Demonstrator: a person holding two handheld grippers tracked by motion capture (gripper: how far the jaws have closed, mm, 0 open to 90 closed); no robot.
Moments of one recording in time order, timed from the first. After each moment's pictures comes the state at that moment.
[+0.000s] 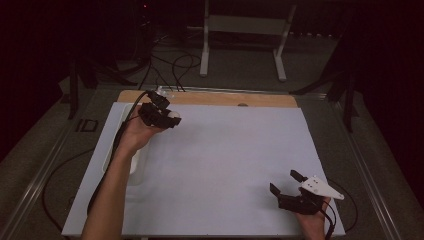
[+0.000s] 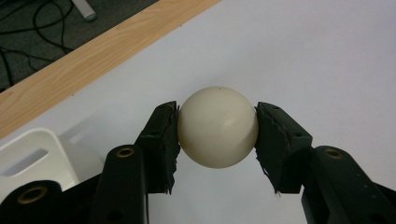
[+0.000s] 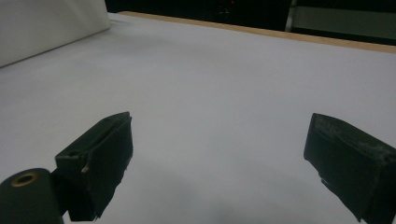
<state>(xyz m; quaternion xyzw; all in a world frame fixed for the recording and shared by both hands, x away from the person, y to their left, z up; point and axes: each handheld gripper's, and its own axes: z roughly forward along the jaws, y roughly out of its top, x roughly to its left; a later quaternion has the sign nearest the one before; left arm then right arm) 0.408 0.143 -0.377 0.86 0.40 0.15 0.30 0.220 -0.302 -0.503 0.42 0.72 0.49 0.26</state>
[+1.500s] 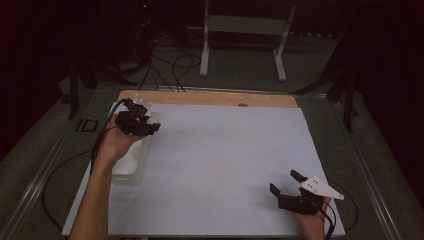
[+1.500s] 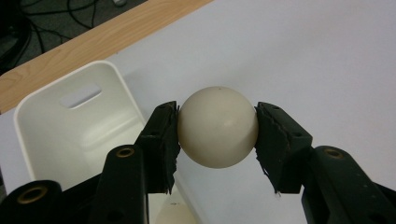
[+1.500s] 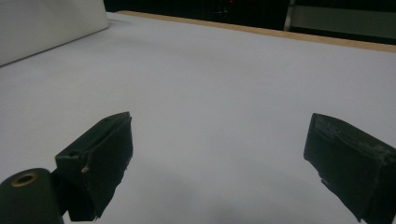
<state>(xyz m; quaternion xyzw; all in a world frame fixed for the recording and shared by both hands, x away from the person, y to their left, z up) 0.383 0.193 -0.385 0.84 0.43 0.18 0.28 0.220 -0.302 -0.503 0.42 0.72 0.49 0.26</state>
